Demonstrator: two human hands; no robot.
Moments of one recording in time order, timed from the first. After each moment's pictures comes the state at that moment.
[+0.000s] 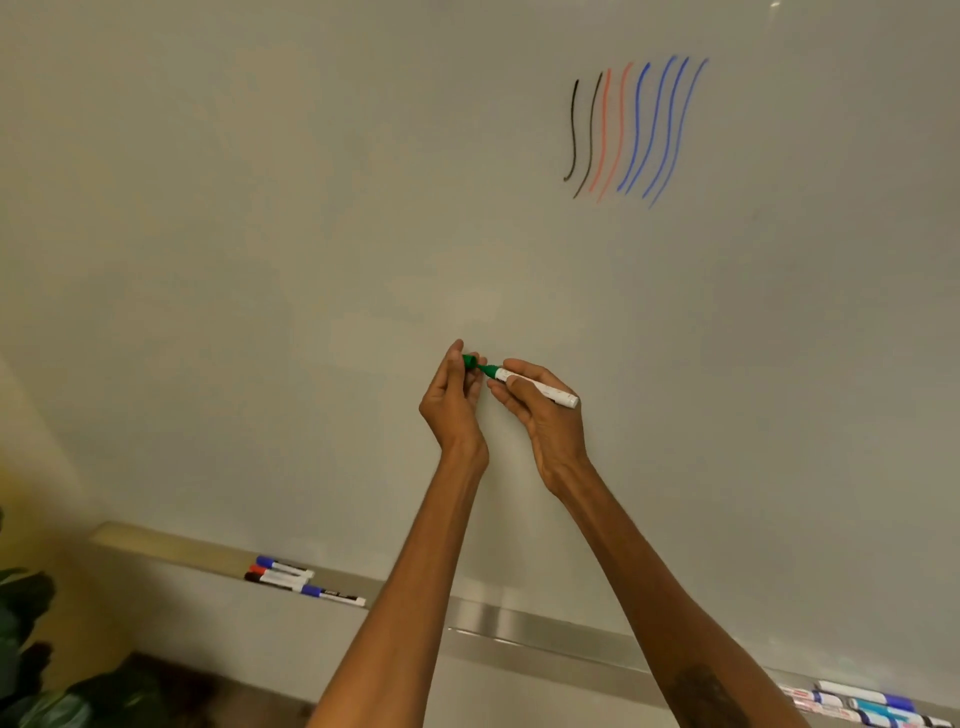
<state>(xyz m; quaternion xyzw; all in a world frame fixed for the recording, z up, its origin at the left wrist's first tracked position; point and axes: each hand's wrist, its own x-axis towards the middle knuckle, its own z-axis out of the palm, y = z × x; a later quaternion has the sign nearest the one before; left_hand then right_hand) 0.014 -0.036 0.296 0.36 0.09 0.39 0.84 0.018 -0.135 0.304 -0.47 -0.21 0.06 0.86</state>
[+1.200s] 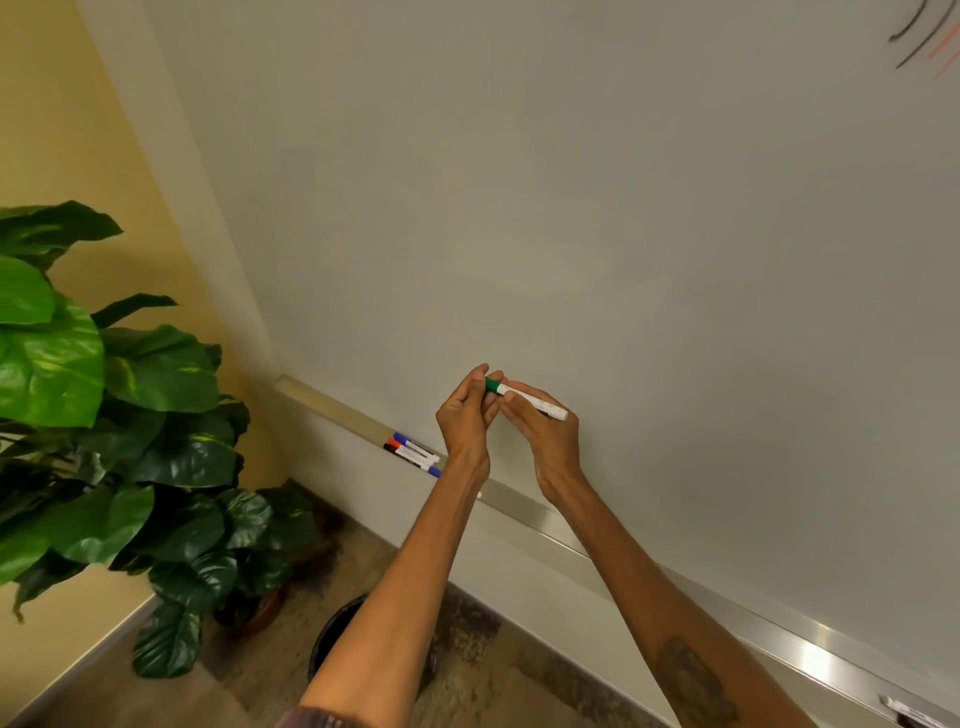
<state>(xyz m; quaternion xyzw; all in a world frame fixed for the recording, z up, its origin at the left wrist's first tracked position) -0.096 0.096 0.164 0.38 0.25 0.39 0.80 -0.057 0.008 0.168 -0.56 -0.19 0.19 0.78</state>
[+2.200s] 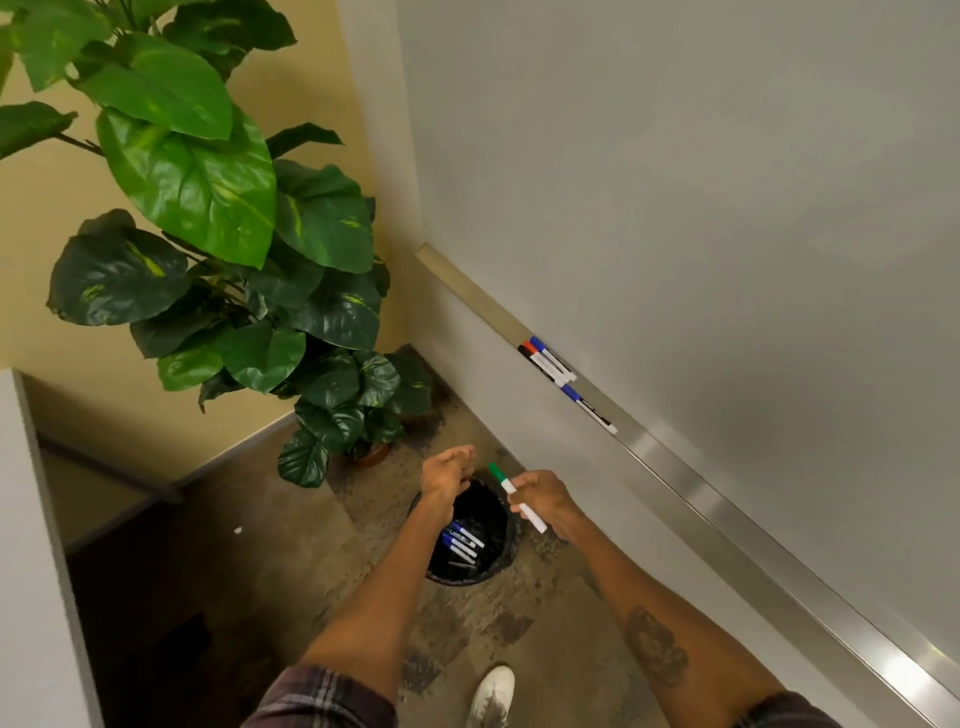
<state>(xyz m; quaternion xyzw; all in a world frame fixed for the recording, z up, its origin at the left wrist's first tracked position) -0.290 0.216 -0.066 0.40 0.59 0.20 0.68 -0.155 0.119 -0.075 -0.78 -0.22 0.50 0.31</state>
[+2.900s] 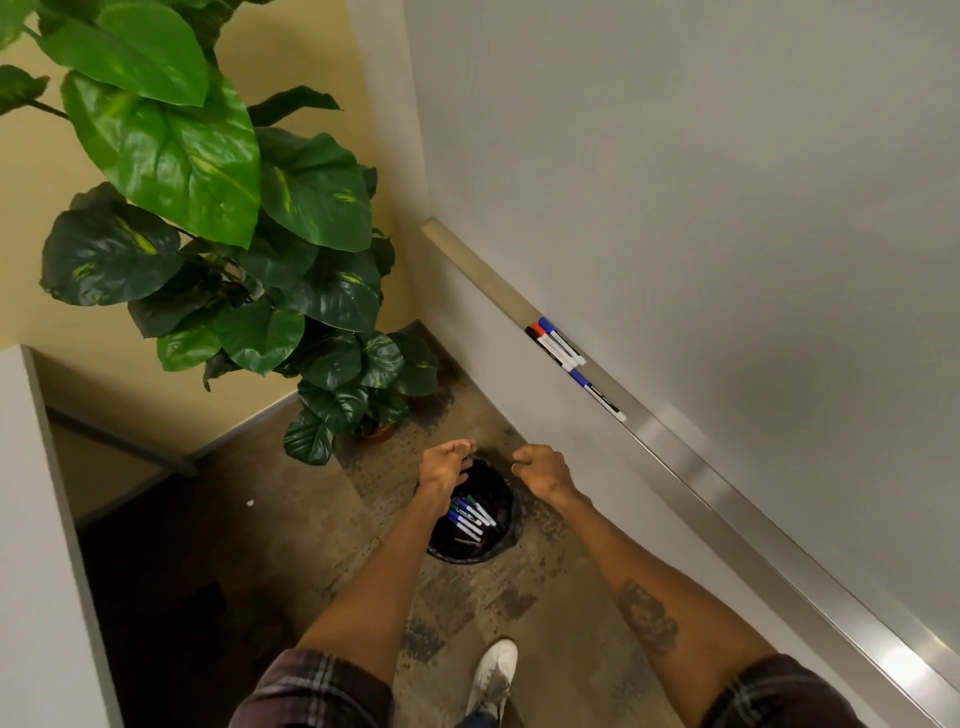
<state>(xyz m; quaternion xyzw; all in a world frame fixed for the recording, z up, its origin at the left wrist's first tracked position) -0.288 0.219 -0.083 0.41 0.61 0.17 0.65 -0.138 0.140 -0.090 -0.82 -0.35 0.40 0.20</state>
